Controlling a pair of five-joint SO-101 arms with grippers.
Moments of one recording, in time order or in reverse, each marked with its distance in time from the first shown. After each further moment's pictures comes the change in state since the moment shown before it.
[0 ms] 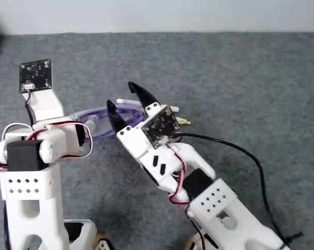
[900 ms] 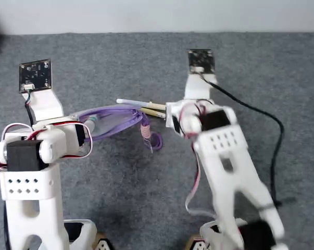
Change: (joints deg) left arm 0.0 0.0 0.1 0.0 0.2; right arm 21.7 34.8 -38.7 60.6 -17.1
